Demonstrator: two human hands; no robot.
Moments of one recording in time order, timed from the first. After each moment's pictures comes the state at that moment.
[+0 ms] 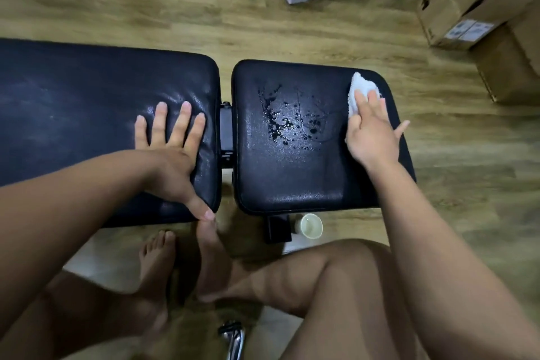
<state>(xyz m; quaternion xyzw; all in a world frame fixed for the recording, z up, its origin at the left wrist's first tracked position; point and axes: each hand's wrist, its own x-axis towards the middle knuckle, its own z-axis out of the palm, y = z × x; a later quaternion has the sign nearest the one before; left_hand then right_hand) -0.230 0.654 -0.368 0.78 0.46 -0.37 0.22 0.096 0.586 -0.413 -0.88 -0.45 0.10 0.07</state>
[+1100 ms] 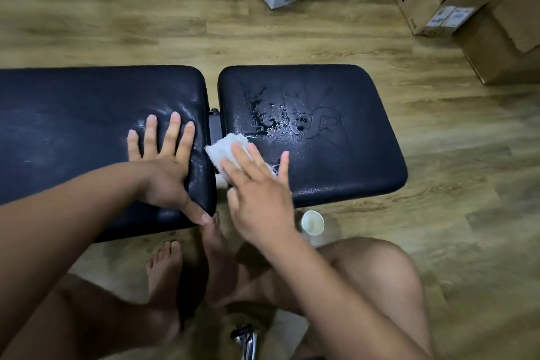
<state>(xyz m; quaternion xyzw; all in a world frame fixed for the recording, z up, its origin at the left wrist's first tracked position) -0.228 0.653 -0.365 0.78 0.46 -0.37 0.23 -0.096 0.536 -0.419 -0.74 -0.65 0.06 0.11</state>
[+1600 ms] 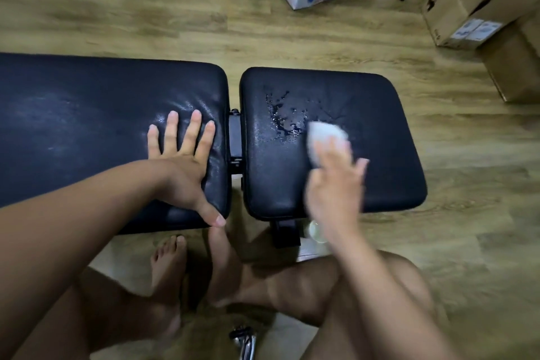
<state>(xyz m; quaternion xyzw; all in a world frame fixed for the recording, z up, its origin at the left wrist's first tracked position) -0.231 0.655 -0.369 0.78 0.45 -0.37 0.22 -0.025 0.533 -0.416 -0.86 -0.49 0.03 0.14</state>
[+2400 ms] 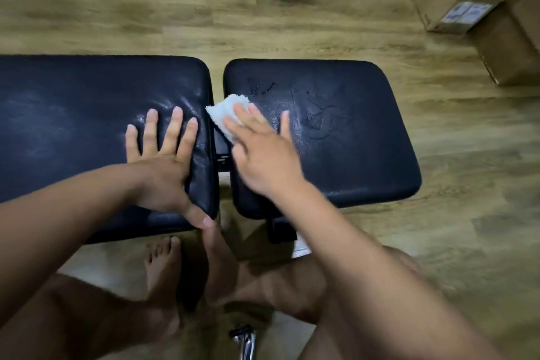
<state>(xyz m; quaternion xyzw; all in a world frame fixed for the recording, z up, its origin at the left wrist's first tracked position) -0.231 0.655 -0.368 0.79 0.45 -0.36 0.22 -0.063 0.602 -0.407 -0.72 -0.69 0.12 0.03</state>
